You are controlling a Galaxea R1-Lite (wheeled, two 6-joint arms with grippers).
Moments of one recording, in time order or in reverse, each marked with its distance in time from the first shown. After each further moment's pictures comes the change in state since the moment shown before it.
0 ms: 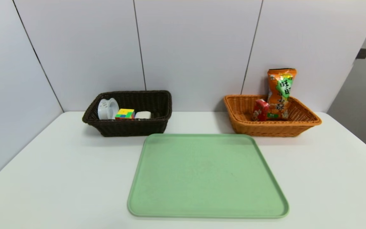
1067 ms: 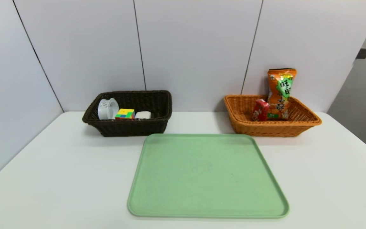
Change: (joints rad) left arm 0.000 -0.046 0.207 -0.105 0.014 0.028; right arm -0.001 0.000 0.250 -0.006 -0.036 -0.007
